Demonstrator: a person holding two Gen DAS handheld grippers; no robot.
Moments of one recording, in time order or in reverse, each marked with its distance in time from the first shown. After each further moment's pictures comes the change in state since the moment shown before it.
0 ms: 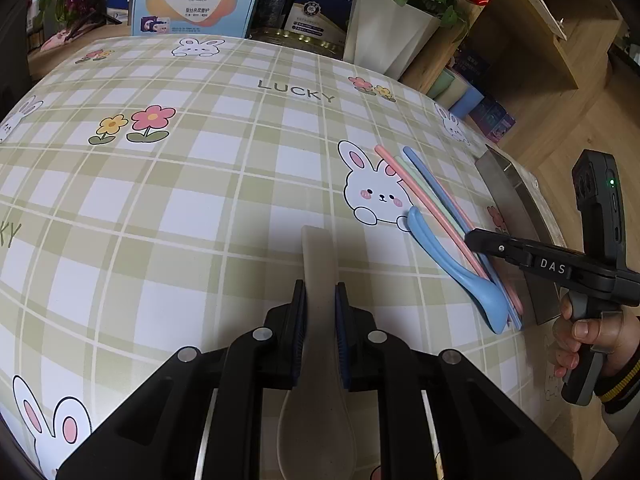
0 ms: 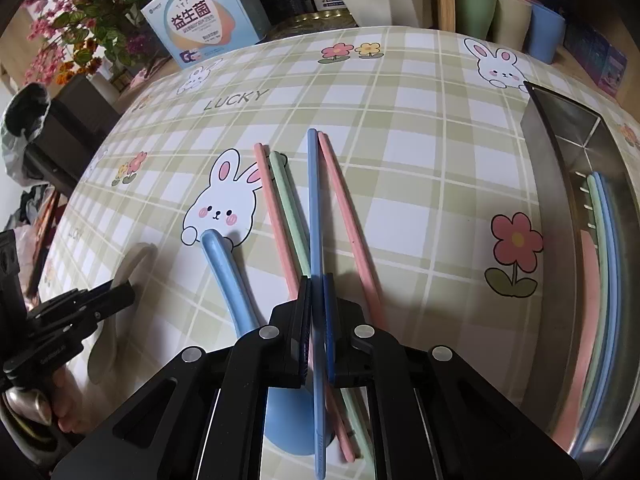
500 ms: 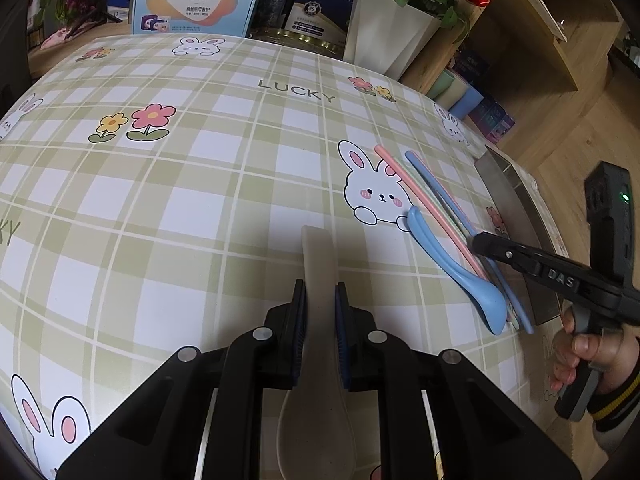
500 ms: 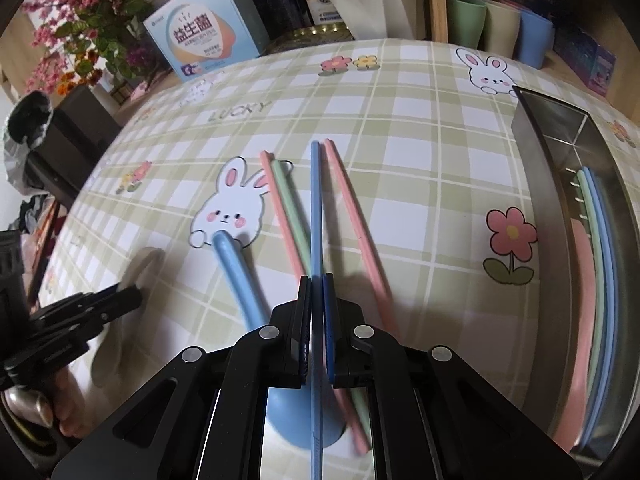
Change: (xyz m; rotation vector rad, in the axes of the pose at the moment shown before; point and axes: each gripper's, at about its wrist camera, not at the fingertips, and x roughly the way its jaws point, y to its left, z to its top) left arm 0.001 0.002 0.001 -0.009 0.001 -0.008; right arm -0.015 0.007 -0.014 0.022 -0.083 0.007
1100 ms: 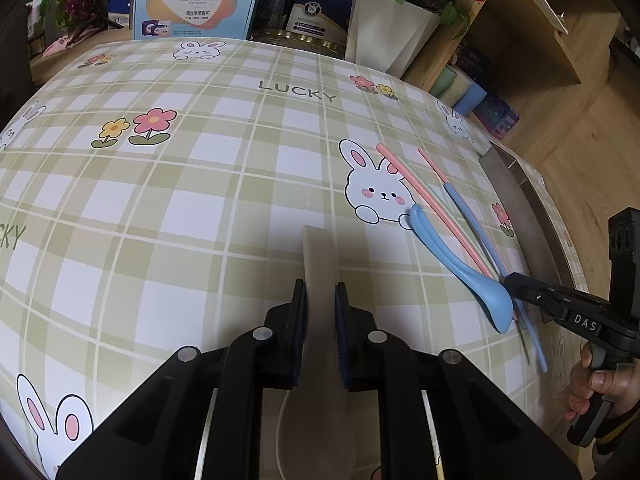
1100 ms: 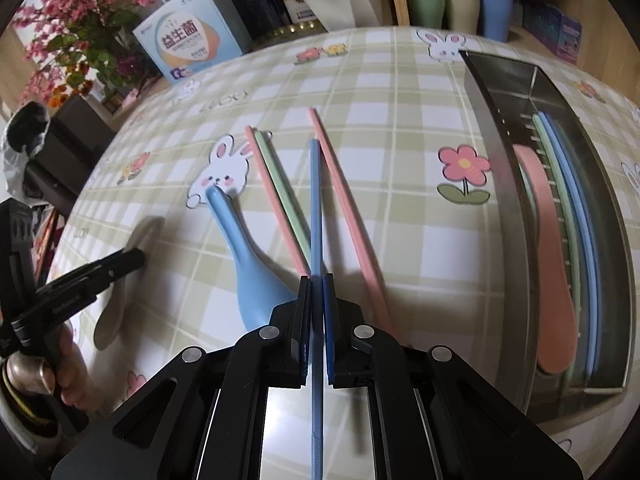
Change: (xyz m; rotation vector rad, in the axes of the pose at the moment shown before) left arm 0.001 -0.004 -0.001 0.017 -0.001 0.030; right arm -0.019 -0.017 -0.036 0.071 0.047 -0.036
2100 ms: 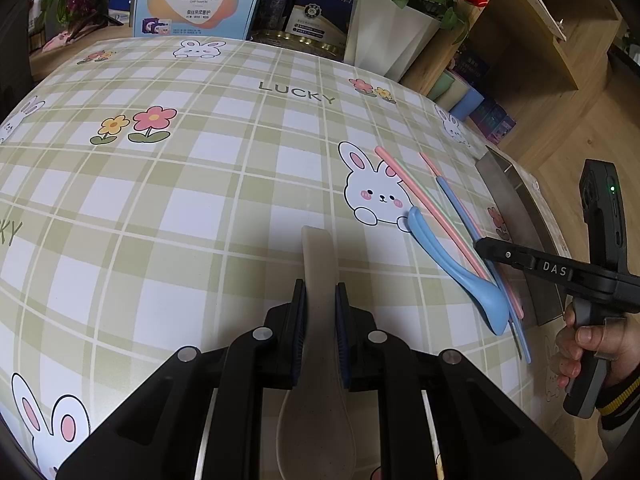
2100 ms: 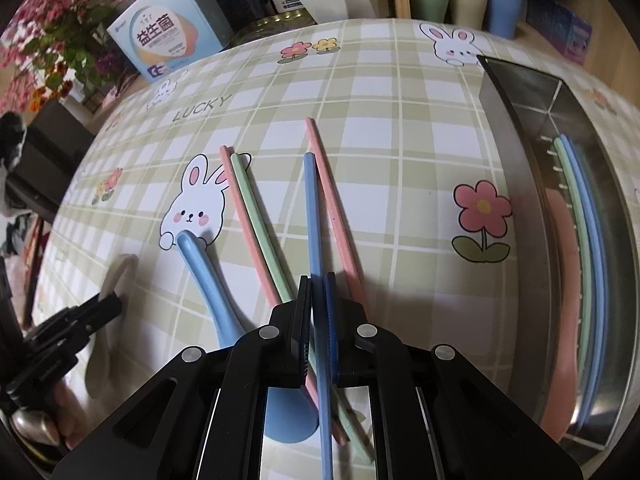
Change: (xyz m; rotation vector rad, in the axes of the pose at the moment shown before) left arm -0.002 0.004 -0.003 -0.010 -0.010 -0.019; right arm 0.028 0.006 0.042 -0.012 0.024 -0.064
